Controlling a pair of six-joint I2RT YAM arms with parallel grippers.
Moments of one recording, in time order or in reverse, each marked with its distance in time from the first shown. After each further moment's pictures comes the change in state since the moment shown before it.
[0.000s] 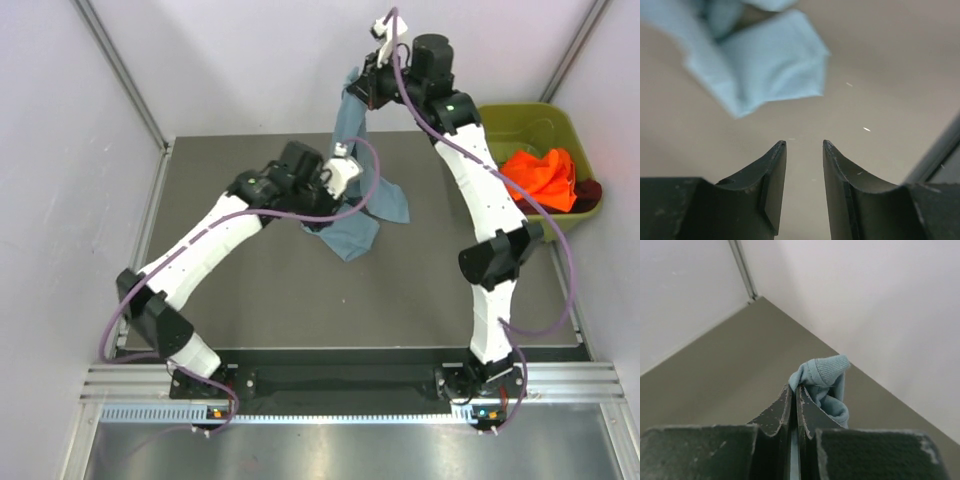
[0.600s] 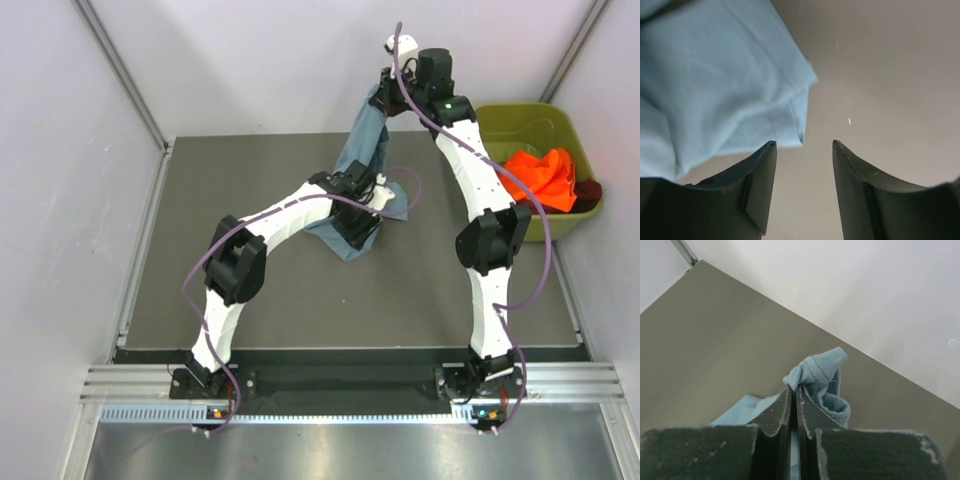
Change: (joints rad) left arm -0.079 0.556 0.172 -0.011 0.061 -0.066; right arm -0.115 0.195 -0.002 0.000 0.047 -0.031
